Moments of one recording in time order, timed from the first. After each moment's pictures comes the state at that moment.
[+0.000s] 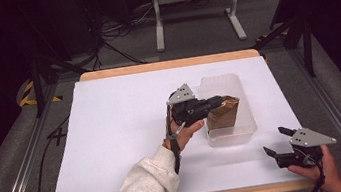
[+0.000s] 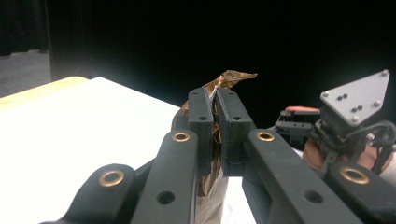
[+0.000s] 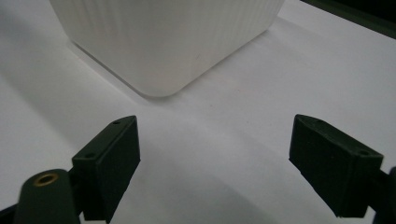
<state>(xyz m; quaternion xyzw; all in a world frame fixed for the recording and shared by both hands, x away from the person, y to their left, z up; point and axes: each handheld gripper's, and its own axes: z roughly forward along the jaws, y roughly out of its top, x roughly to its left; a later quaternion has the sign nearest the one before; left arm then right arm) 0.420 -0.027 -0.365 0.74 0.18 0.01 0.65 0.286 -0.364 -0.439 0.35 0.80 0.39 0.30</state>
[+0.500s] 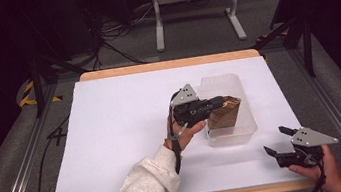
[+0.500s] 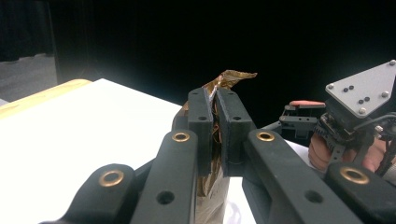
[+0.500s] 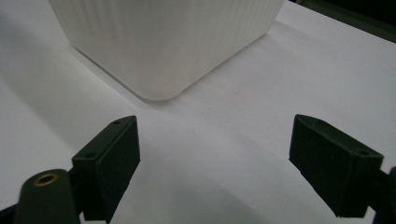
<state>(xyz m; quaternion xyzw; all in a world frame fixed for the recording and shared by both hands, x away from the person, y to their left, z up) 0.417 -0.030 -0.361 0.75 0.17 0.03 0.64 0.286 -0.365 -0.437 0.35 0.79 0.40 0.30</state>
